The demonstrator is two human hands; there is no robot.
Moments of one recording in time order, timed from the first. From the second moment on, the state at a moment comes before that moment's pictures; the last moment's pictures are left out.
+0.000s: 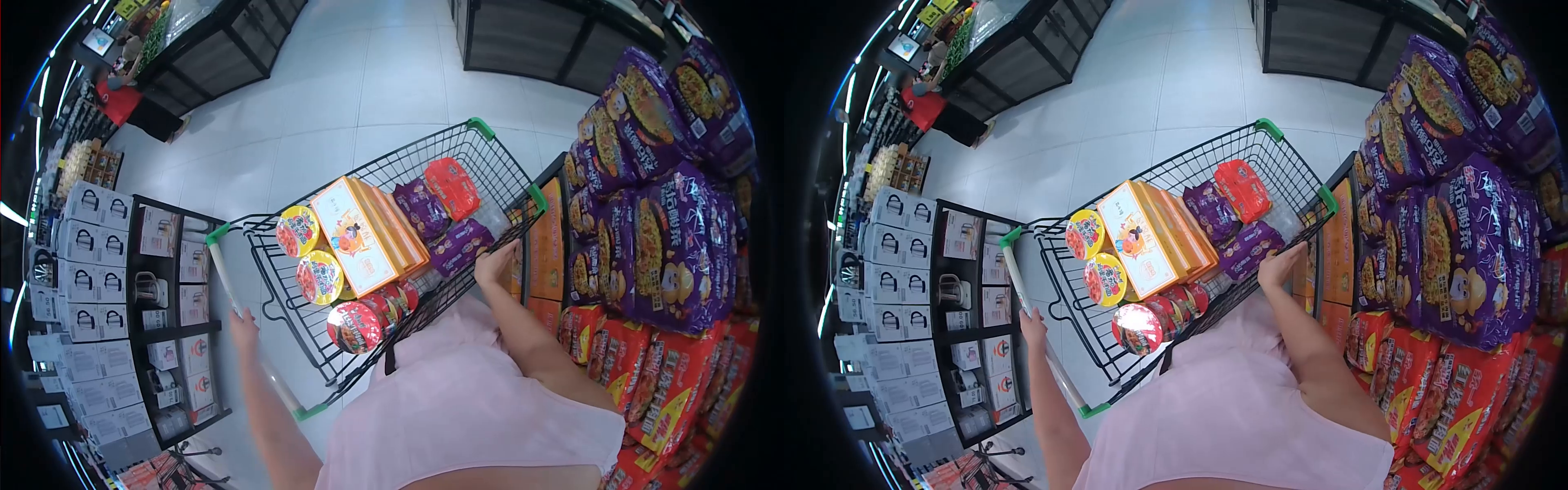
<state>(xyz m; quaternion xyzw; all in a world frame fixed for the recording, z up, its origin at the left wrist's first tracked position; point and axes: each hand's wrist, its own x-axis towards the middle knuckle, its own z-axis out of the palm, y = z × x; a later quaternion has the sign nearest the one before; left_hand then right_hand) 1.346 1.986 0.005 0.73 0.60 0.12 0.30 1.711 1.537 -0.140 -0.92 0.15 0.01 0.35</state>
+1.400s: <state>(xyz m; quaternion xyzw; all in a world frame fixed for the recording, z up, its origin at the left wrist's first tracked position) 1.576 1.995 -0.010 0.77 0.61 0.05 0.19 1.774 1.629 -0.178 -0.87 0.28 0.12 0.38</state>
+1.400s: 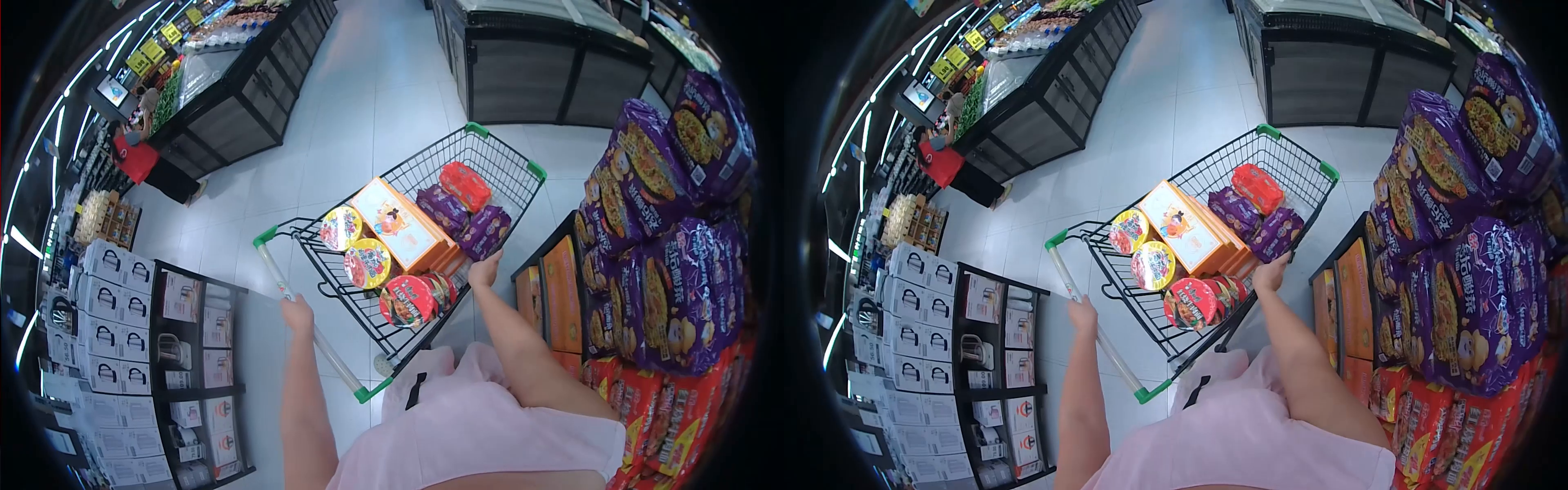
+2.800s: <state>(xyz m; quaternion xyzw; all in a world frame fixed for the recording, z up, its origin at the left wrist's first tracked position) 1.846 2.032 0.006 0.95 -0.06 -0.26 0.15 1.794 1.735 -0.118 -0.86 0.46 0.17 0.13</state>
